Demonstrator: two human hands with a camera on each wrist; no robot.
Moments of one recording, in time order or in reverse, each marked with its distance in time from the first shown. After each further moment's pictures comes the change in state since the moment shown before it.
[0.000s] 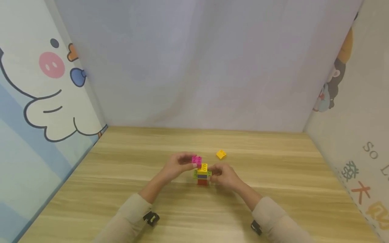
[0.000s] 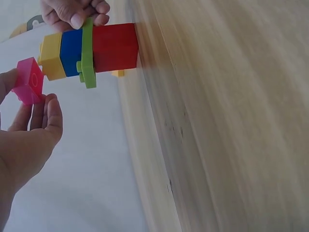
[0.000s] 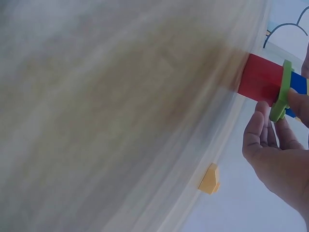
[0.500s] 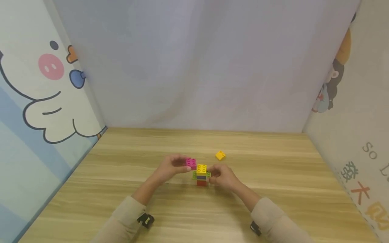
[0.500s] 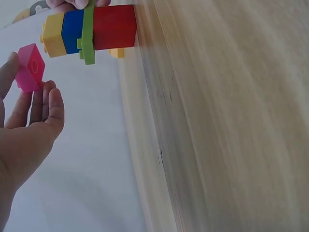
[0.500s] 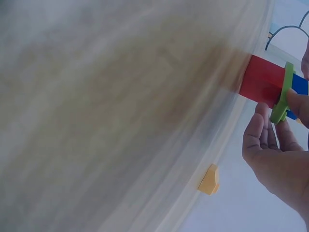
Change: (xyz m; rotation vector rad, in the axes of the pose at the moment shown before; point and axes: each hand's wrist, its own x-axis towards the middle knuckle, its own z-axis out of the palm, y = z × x) left_hand 0.006 -0.035 -0.015 -0.002 0.021 -0.062; right_hand 0.002 -0.001 0.001 -0.031 0.006 -0.013
